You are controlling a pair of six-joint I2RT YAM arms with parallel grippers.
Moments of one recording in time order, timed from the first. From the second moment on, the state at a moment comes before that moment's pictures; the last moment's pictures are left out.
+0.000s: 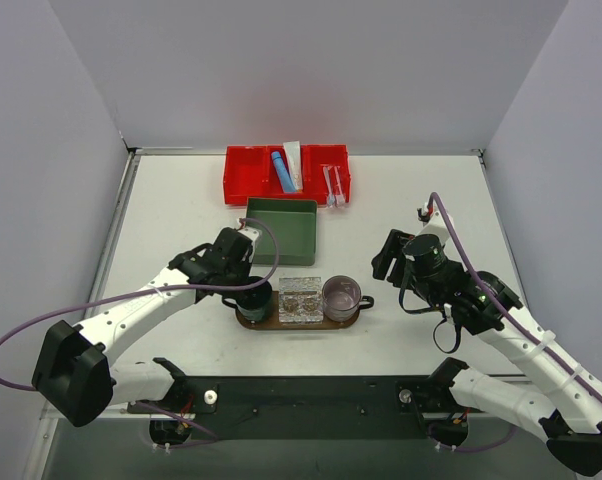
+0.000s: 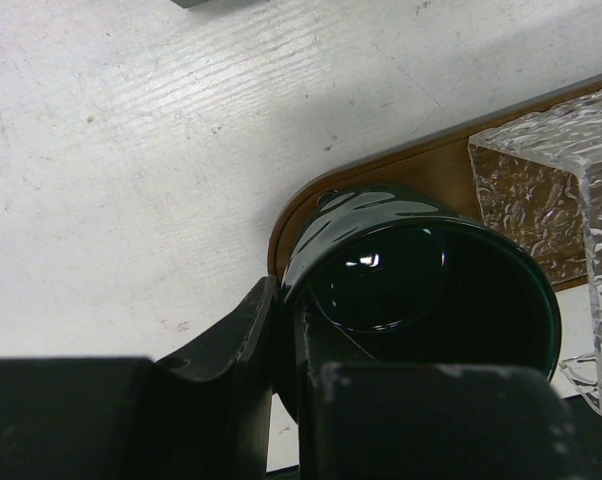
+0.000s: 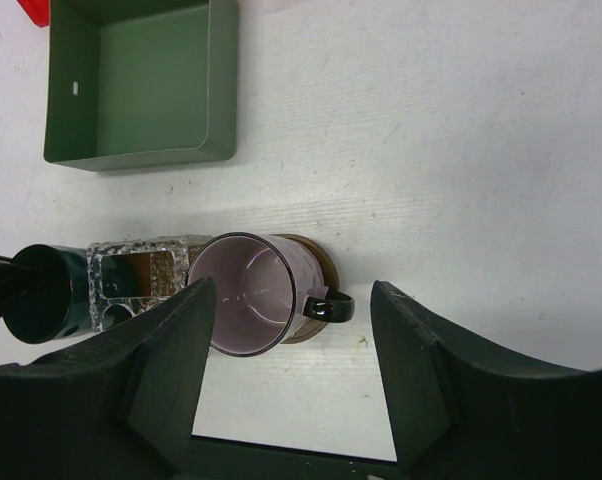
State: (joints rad) left arm -0.63 1.24 0.87 -0.67 -0.15 -0.28; right arm 0.73 0.87 0.99 -0.80 0.43 0.73
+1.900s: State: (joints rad) left arm -0.64 1.07 0.87 -0.65 -0.18 -0.27; right arm 0.73 0.89 0.99 -0.80 0.43 0.72
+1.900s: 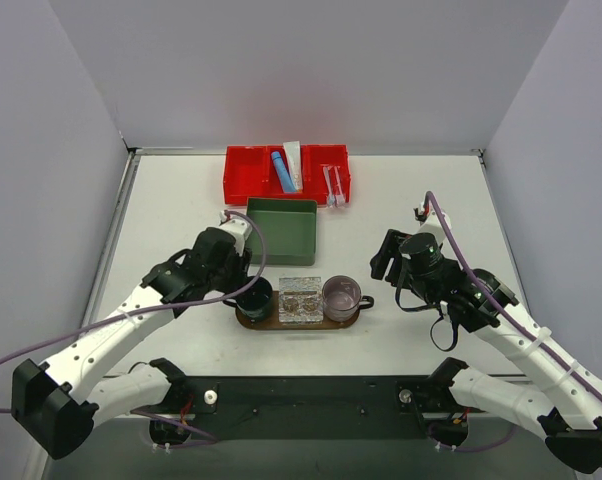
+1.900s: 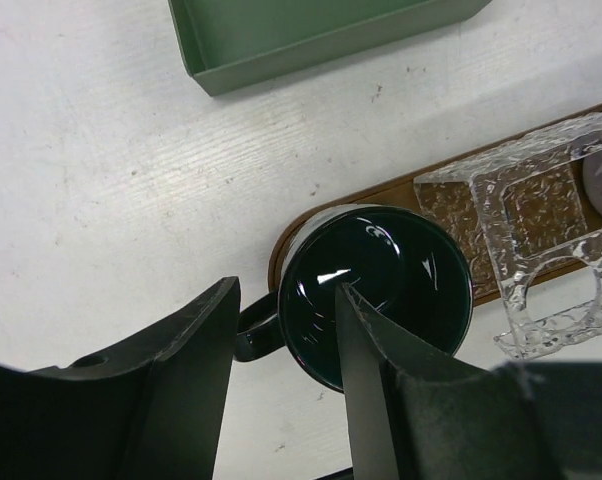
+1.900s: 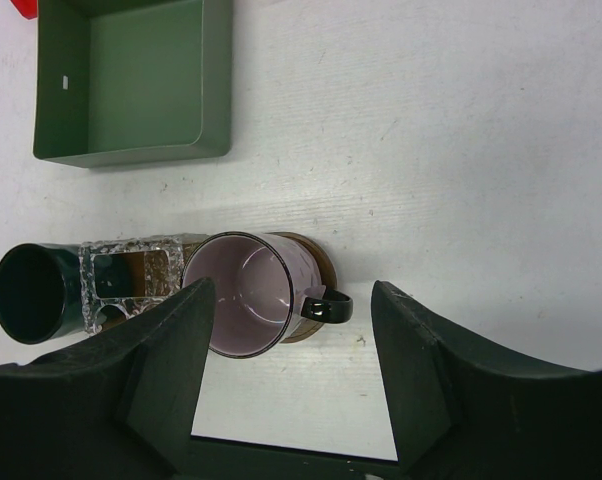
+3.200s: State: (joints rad) left arm -0.51 1.93 1.92 -0.51 -0.21 -0.46; right arm 0.72 0.79 0.99 -0.80 0.38 0.73
